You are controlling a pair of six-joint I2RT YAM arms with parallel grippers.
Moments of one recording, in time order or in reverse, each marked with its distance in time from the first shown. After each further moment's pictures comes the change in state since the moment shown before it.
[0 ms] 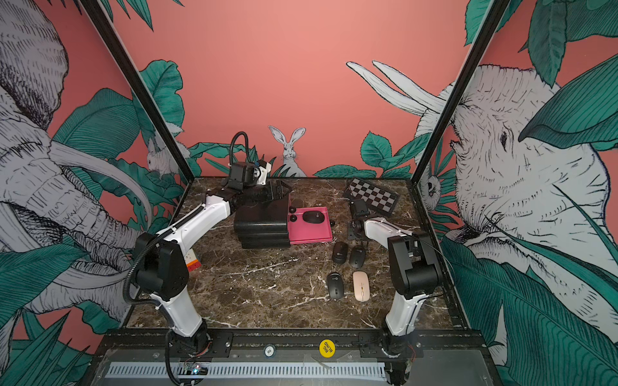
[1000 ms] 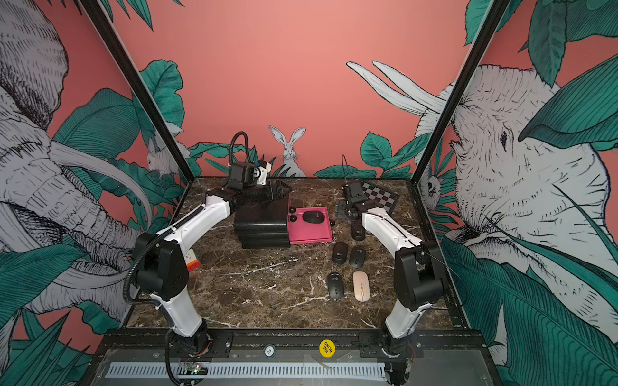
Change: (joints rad) left arm 0.000 0.000 0.000 0.002 0.008 0.003; right arm 0.121 -0.079 0.240 -0.058 -0.037 0.180
